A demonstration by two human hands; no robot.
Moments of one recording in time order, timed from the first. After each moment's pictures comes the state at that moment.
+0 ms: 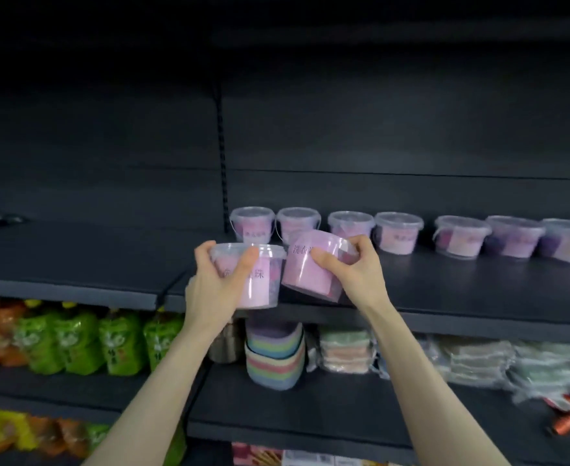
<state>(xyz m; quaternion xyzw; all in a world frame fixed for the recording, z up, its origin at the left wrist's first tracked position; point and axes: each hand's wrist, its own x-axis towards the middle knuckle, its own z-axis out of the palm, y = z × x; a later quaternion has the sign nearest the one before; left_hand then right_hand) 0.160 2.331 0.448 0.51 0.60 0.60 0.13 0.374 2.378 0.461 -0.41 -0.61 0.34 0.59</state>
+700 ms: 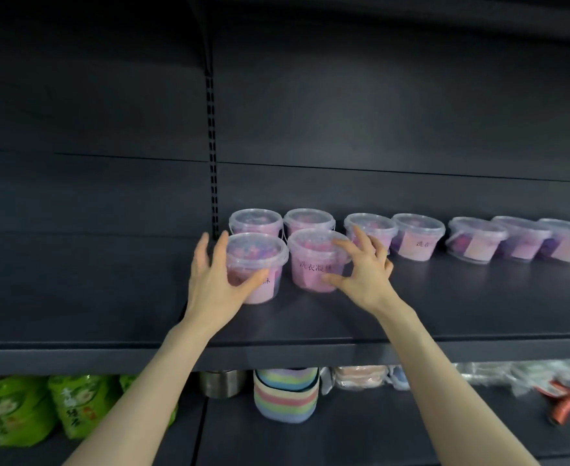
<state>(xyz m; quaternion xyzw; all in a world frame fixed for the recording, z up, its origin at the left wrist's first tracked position) 0.062 2.461 0.434 0.66 0.57 0.48 0.13 0.307 2.475 0.455 -0.62 -0.70 0.03 0.35</state>
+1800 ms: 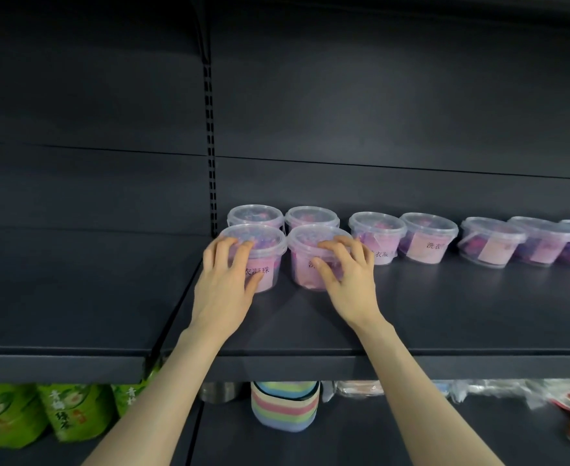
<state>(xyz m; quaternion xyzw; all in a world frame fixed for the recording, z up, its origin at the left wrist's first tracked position) 0.083 2.479 0.425 0.71 0.56 0.39 -0.13 0.289 2.501 0.423 -0.52 -0.69 -0.01 0.49</state>
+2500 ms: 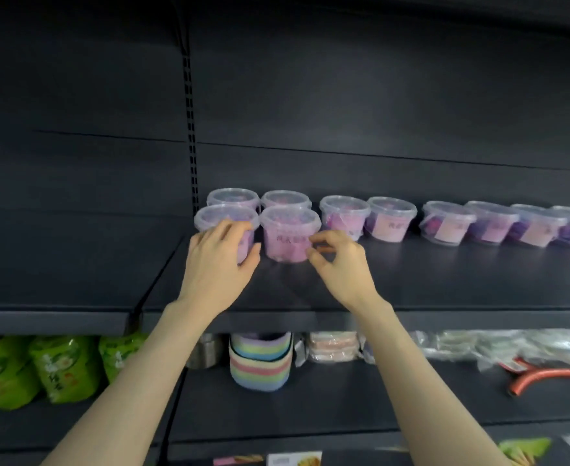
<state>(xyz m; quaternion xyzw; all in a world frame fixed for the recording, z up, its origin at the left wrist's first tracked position) 0.122 2.406 0.457 0.73 0.50 0.45 -0.13 0.322 2.427 0.450 -0.53 -0.70 0.08 0.47</state>
